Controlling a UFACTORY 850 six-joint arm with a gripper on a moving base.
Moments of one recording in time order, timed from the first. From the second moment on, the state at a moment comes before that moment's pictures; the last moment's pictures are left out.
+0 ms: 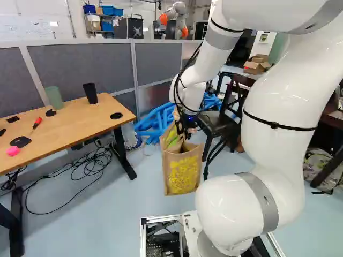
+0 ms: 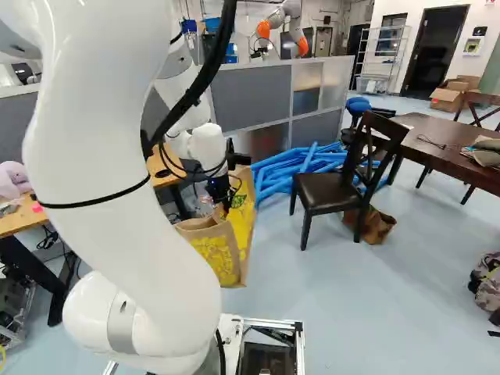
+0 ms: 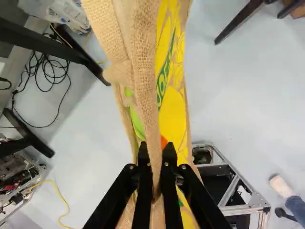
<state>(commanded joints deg) 2.8 -9.6 -39.3 6.4 -19.5 7.2</state>
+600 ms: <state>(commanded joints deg) 2.5 -7.3 -43.4 6.4 -25.1 7.2</state>
